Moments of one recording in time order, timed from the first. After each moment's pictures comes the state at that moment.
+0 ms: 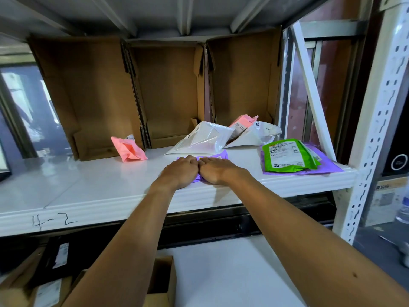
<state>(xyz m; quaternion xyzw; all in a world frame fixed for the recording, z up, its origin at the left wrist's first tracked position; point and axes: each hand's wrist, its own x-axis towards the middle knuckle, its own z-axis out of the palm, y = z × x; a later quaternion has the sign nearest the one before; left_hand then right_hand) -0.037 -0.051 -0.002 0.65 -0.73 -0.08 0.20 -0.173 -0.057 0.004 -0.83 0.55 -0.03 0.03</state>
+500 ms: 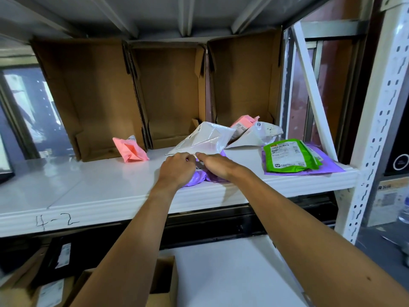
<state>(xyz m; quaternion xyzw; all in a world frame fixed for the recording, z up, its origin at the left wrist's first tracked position) -0.030 -0.053 -0.007 0.65 -0.69 0.01 0.32 -0.174 -0.070 -0.002 -0.76 0.56 -0.23 0.23</state>
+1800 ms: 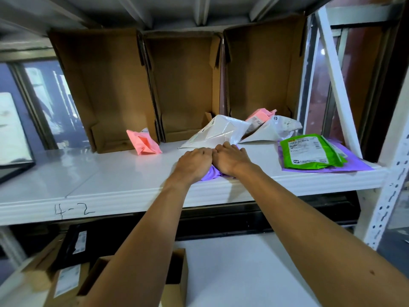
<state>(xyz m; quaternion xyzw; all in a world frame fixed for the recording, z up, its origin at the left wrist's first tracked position) -0.042 -0.034 0.005 0.64 -0.75 0.07 0.16 -0.160 -0.064 0.002 -0.78 0.61 -0.16 0.04</state>
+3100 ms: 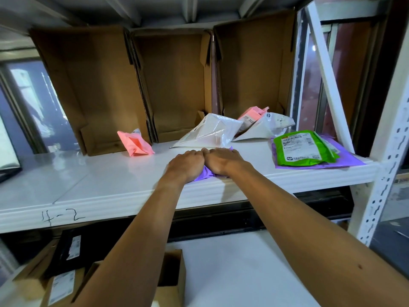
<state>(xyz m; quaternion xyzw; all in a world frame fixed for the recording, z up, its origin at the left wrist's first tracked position) -0.038 -0.051 -0.001 0.66 -0.74 0.04 0.12 -0.156 -0.075 -0.002 -0.76 0.63 -0.15 0.09</state>
